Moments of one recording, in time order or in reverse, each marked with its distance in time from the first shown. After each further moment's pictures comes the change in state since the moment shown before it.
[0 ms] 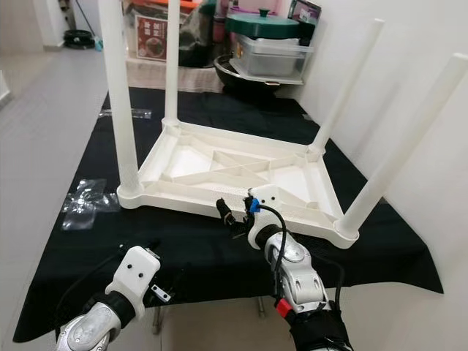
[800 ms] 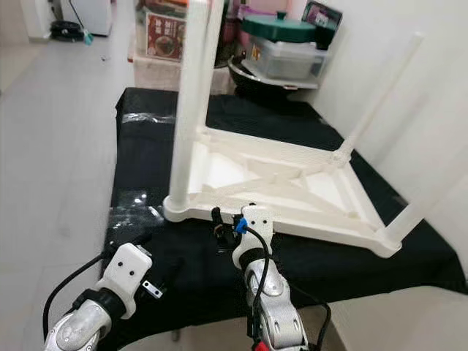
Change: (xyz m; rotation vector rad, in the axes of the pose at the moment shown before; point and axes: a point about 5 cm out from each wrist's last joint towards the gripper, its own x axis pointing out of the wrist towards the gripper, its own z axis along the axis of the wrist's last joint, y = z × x) left arm -0.001 0.000 0.007 0.037 -0.038 -0.019; right arm -0.030 0.053 -0.008 -0.004 -0.061 -0.047
